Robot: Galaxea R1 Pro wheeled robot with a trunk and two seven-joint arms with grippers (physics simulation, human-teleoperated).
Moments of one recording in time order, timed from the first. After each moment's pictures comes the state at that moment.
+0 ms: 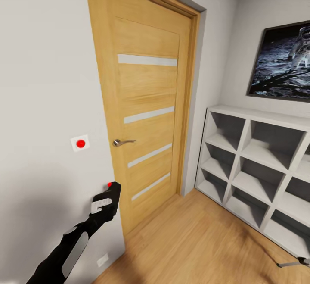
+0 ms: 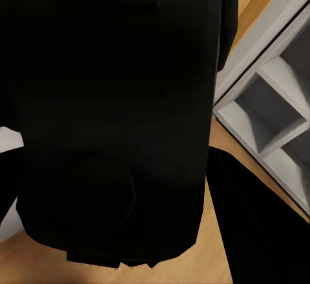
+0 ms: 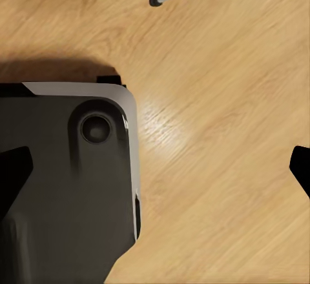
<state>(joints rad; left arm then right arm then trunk) -0.39 0.11 -0.12 -0.94 0.51 0.21 -0.12 -0.14 -0.06 -0.01 0.03 0.00 -0.15 -0.08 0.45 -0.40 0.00</state>
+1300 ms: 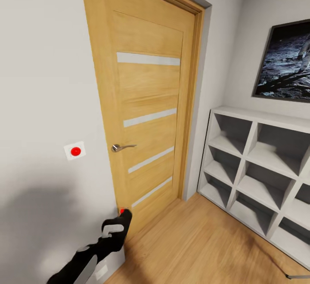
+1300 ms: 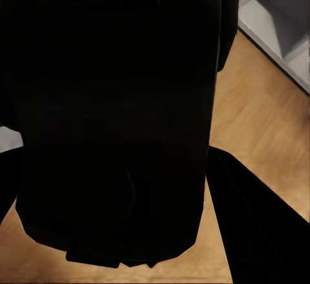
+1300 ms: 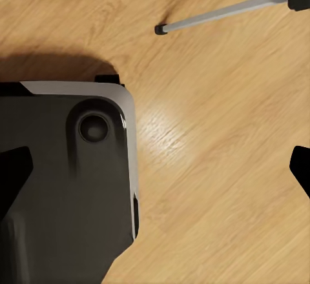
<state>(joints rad) -0.39 0.09 -0.32 -0.70 0.48 0.21 -0.12 -0.14 -0.06 -0.01 0.03 0.00 -0.15 -0.08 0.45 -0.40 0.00</state>
